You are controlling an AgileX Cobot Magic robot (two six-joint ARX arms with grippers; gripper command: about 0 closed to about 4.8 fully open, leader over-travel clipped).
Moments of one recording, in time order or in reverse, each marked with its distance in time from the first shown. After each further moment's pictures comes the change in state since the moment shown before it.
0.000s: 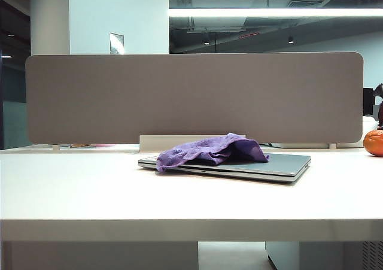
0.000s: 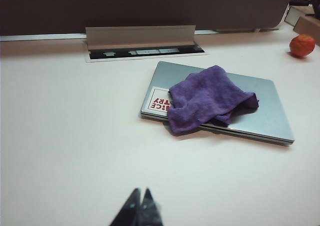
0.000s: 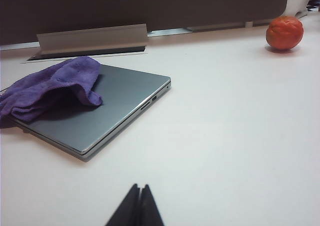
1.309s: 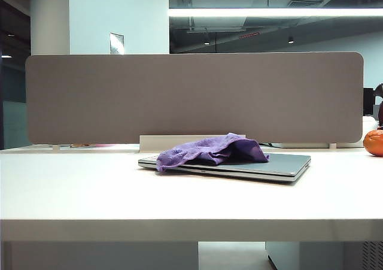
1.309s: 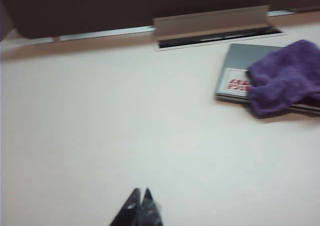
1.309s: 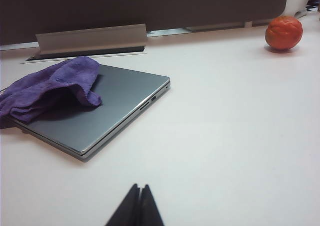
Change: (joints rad) left arm 0.145 -0.116 -0.251 0.147 -0.104 0.159; right arm 0.000 0.000 0.000 0.000 0.002 0.000
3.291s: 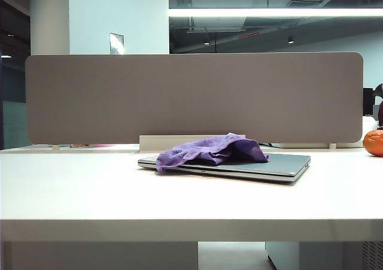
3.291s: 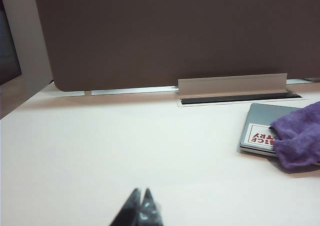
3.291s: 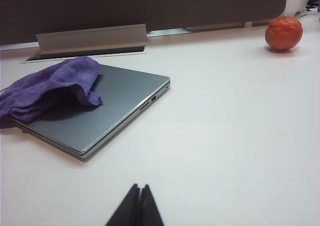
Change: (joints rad) left arm 0.202 -0.267 -0.297 0.330 0.152 -0.018; right arm 0.000 0.000 0.000 0.000 0.000 0.000
